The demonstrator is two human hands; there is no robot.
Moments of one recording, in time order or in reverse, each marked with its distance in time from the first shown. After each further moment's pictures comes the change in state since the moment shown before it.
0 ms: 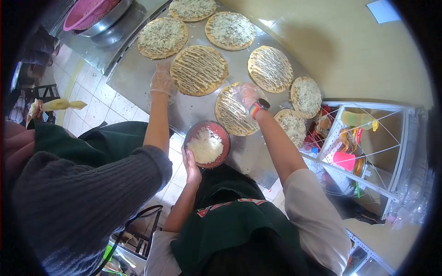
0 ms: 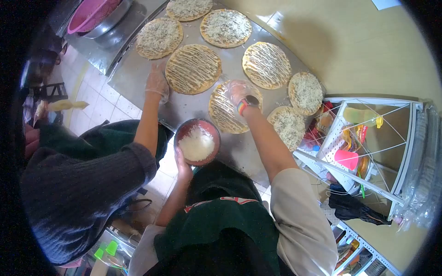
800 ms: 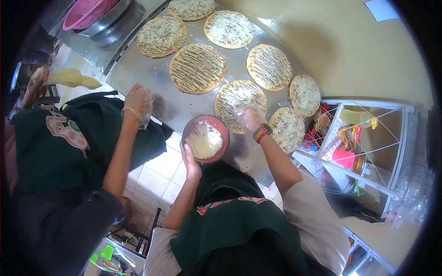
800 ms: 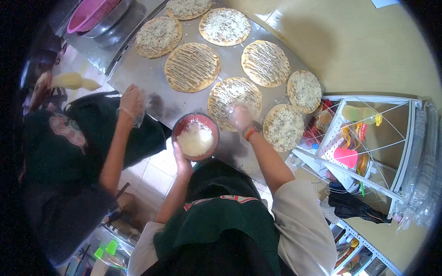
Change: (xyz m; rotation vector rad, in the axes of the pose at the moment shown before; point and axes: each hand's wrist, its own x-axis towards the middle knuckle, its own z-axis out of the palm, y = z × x) left_hand 0.004 0.005 0.007 0.004 -0.019 0.040; right_hand -0.085 -0.033 -0.010 0.500 0.083 0.230
